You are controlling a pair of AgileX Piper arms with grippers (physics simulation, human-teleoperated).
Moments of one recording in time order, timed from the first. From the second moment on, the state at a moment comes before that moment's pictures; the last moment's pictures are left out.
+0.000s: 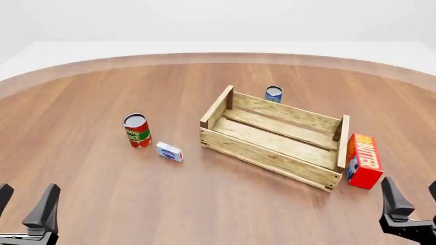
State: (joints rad) left arm 0.00 0.00 0.00 0.00 0.00; right arm -0.13 0.22 -0.04 -0.03 -0.03
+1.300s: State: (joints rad) left arm 0.00 0.00 0.00 0.00 0.00; right arm -0.23 0.78 0.00 -0.53 -0.04
